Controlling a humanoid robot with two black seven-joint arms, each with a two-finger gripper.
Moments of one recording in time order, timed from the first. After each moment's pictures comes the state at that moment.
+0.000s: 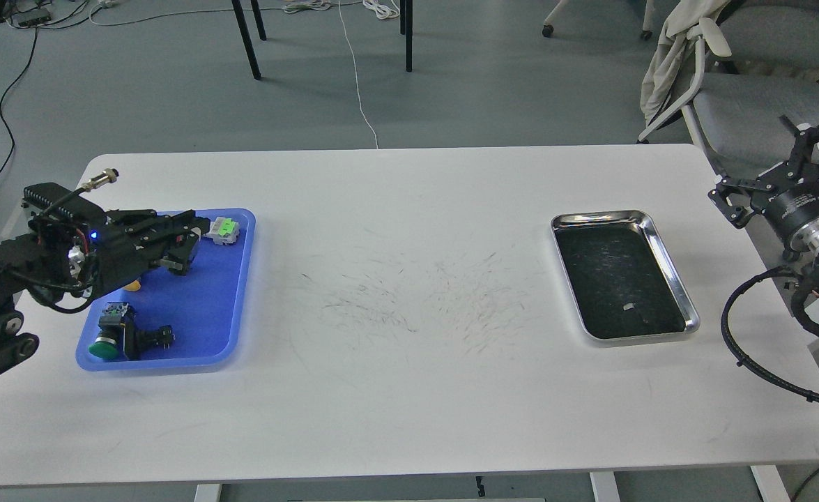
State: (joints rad) left arm -0.71 0.87 -0.24 -1.14 1.74 0.14 -0.26; right arm 0.54 -0.50 1.15 0.66 0.05 0.45 0.01
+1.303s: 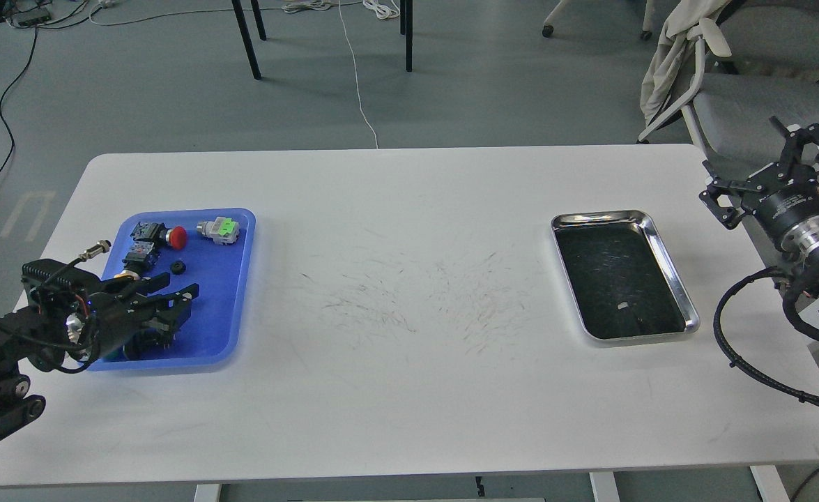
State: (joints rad) left arm -0.59 0.76 -0.25 -0.99 1.70 0.20 -0.27; right arm 0.54 -0.48 1.15 0.66 0.05 0.45 0.01
